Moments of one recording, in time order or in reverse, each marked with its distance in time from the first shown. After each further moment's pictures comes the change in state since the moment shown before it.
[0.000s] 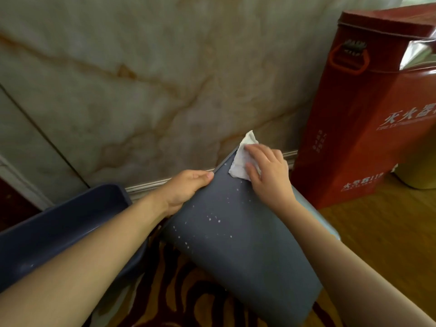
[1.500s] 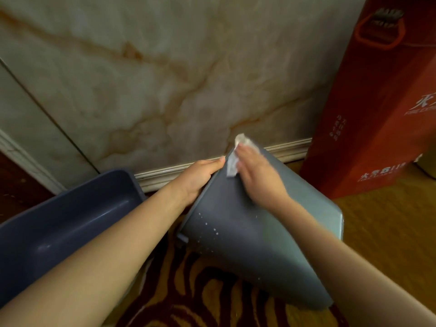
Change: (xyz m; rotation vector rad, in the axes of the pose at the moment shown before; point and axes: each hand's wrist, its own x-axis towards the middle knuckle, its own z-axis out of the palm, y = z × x) left_hand 0.023 -0.018 0.006 -0.188 0.133 -0.030; right_hand -0.011 -0.012 0.032 0.108 -0.268 -0.052
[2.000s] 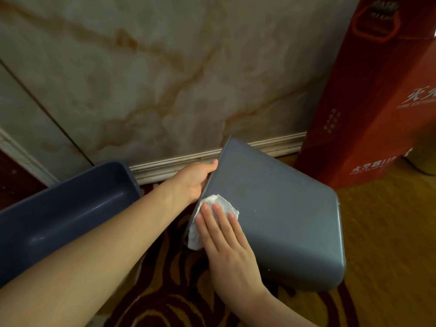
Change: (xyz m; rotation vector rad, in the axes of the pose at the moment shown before) left_hand 0.002 -0.016 0.006 -0.108 0.090 -0.242; right_hand -0.138 -0.063 0.049 -0.473 -0.117 -0.197
